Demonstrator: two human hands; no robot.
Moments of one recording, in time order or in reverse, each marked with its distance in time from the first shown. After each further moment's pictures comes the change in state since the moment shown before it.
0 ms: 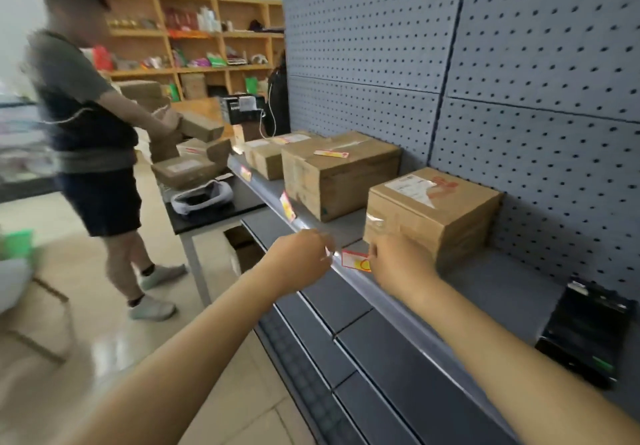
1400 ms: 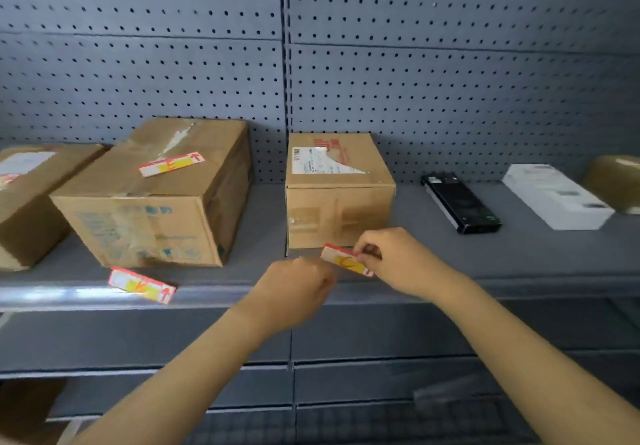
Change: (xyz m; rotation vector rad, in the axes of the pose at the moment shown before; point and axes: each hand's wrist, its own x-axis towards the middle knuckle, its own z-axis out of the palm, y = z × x) left_hand 0.146 -0.068 0.069 -0.062 -0.166 1.098; right_hand 0.030 -0.028 0.044 0.237 0.140 0.721
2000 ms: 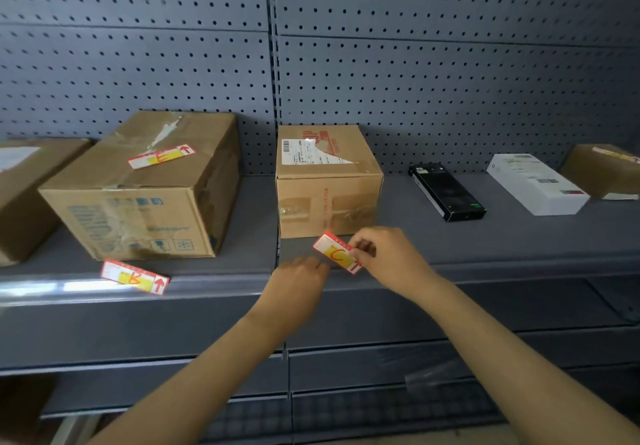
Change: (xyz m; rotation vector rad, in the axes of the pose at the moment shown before) left_hand 0.000 0.012 0.034 0.149 0.067 0.059; right_hand -0.014 0.010 0.022 0.090 0.164 0.031
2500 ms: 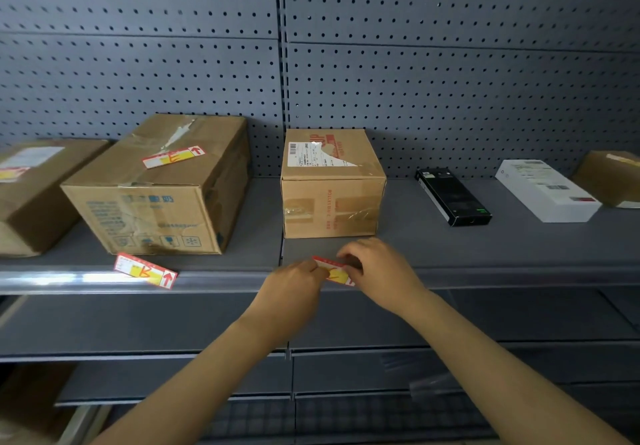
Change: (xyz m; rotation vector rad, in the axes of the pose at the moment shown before) left_hand -0.016 0.002 -0.006 -0.069 0.070 -0.083; right_hand -0.010 -0.004 0.013 -0.204 -0.032 -0.177
